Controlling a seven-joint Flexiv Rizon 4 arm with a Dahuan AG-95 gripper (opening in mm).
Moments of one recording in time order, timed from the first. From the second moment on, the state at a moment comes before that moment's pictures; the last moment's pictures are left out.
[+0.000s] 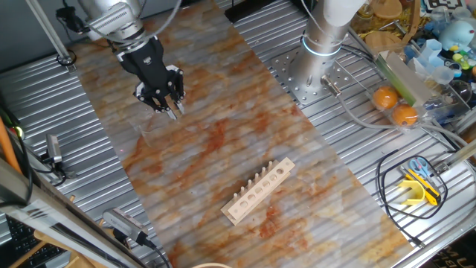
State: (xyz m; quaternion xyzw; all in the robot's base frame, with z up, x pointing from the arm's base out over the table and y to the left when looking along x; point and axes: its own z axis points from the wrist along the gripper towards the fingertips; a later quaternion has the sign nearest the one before) arm 0.543 0.108 0.283 -0.75 0.60 0.21 0.16
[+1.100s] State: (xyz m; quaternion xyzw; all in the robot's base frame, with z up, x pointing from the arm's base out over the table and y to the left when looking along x) arm 0.543 0.108 0.284 -0.76 0.56 0.27 0.20
